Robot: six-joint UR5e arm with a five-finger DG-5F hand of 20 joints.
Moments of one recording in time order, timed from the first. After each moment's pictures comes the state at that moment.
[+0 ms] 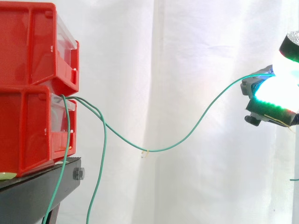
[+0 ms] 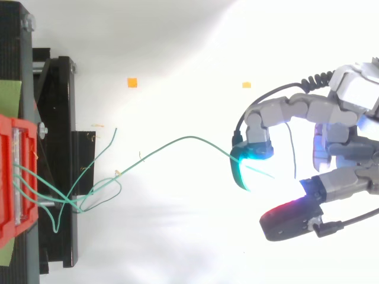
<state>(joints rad) 0.26 -1.94 -1.48 -3.06 -1.03 -0.40</state>
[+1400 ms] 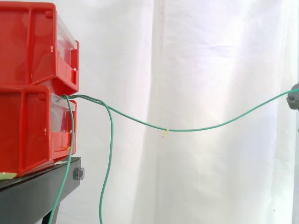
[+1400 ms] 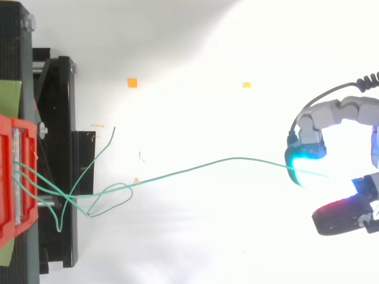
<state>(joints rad) 0.27 -1.87 -1.48 -3.33 -1.04 -0.40</state>
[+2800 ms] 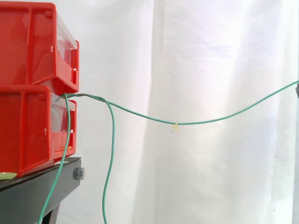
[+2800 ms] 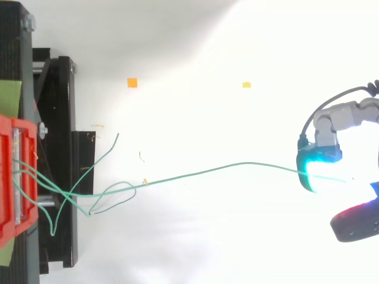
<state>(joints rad) 0.29 -1.81 -1.58 -3.21 -1.01 -0.36</state>
